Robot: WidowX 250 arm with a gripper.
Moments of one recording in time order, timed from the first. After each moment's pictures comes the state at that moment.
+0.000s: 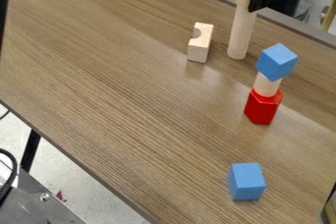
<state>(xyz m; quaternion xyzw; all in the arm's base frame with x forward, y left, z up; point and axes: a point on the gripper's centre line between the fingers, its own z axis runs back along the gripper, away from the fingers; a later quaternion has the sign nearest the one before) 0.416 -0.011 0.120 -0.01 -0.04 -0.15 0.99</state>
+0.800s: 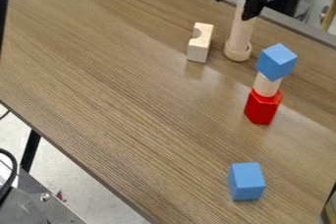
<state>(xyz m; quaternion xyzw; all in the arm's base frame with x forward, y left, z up) 0.414 -0.003 0.106 0.03 -0.03 -0.15 0.99</state>
